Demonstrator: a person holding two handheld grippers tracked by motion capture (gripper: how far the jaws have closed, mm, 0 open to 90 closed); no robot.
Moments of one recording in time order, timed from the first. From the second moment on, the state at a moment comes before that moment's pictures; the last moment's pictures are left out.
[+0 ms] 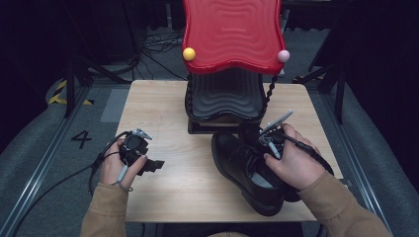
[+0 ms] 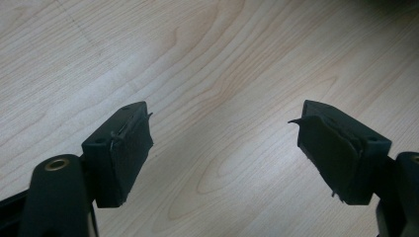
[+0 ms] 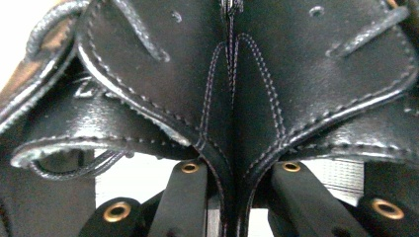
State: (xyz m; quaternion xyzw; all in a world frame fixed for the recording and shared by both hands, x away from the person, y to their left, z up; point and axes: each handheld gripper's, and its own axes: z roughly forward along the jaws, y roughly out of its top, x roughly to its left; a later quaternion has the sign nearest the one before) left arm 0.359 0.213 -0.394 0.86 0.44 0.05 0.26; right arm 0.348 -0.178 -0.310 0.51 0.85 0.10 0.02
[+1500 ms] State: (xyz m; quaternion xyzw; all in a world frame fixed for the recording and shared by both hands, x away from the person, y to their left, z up) left arm 0.350 0.226 -0.392 0.84 0.46 0.05 0.27; right arm 0.341 -0.204 -0.112 0.50 0.85 0.18 0.04
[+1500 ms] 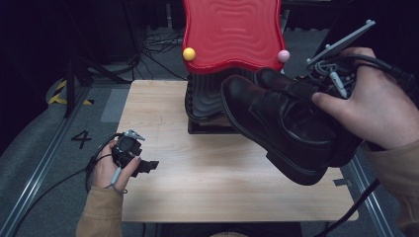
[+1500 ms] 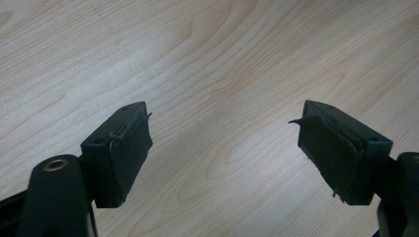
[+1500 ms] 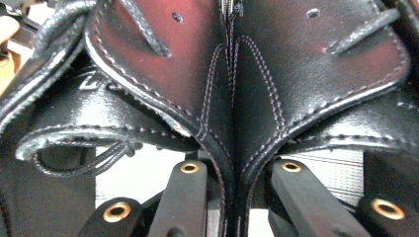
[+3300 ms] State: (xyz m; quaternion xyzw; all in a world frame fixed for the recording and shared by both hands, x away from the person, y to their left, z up) left arm 0.326 0.253 -0.401 0.82 0.50 0.08 0.27; right arm 0.529 -0.106 -0.009 0.56 0.75 0.29 0.20
